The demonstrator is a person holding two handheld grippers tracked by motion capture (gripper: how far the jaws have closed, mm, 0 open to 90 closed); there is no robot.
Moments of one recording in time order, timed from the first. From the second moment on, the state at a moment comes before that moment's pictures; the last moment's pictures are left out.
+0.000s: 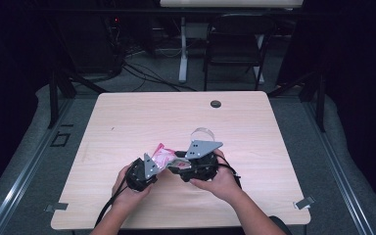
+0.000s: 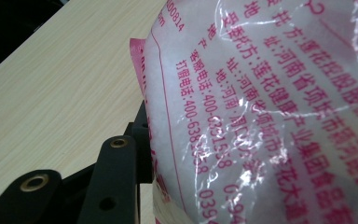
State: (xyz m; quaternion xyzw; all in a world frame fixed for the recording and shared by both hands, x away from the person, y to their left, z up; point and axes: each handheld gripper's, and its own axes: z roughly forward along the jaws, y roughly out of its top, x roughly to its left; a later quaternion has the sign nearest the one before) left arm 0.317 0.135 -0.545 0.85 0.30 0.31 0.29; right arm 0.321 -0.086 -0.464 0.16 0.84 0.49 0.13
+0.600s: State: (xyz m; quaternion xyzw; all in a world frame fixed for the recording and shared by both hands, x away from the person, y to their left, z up) left arm 0.317 0.136 -0.543 0.85 0.30 0.32 0.28; right arm 0.318 -0.083 -0.468 0.17 0.86 0.47 0.11
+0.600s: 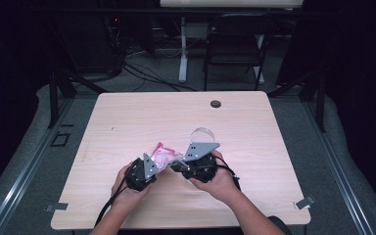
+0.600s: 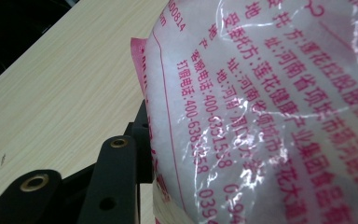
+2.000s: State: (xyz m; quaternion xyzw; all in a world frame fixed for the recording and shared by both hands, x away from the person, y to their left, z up) left arm 0.309 0.121 -0.531 0.83 0.24 0.45 0.23; right arm 0.314 -0.098 -0.467 0.21 0.84 0.49 0.12
